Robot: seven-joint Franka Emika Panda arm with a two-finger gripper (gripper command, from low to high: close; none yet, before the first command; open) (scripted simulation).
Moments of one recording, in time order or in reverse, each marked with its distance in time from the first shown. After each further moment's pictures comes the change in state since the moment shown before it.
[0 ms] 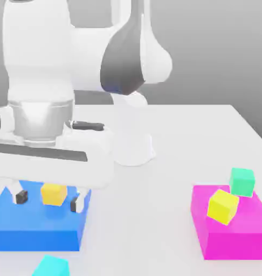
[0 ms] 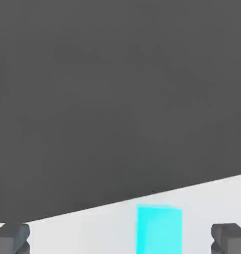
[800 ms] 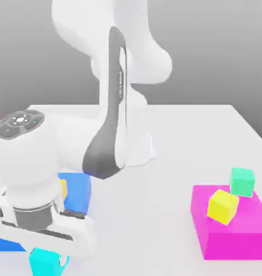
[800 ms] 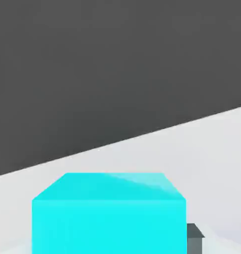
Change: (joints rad) arm 0.019 0.123 0.057 -0.033 0.052 0.024 0.010
